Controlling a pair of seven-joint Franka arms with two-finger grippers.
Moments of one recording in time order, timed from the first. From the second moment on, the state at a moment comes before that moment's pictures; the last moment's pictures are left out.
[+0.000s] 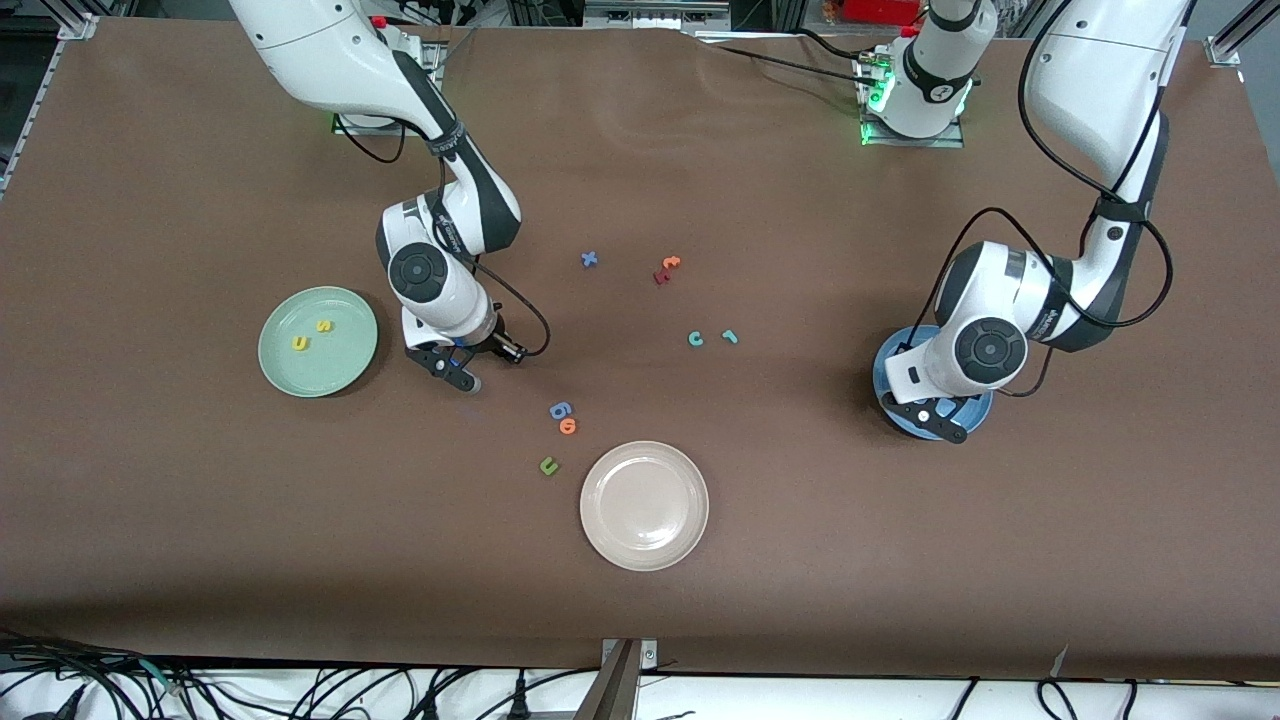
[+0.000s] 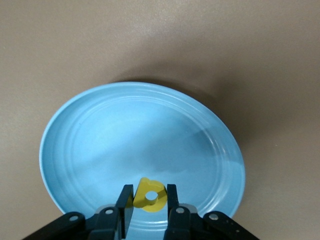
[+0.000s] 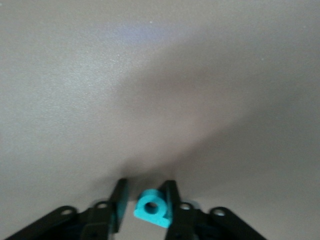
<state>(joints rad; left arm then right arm) -0.12 0.53 -0.06 -1.86 0.25 2.12 0.19 0.50 0.55 -0.01 -2.00 0.13 2.53 0.92</state>
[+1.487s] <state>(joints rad) -0.33 0.55 -0.18 -1.95 -0.05 2.46 -0.45 0.46 0.52 -0.32 -1.79 0.13 1.96 0.26</state>
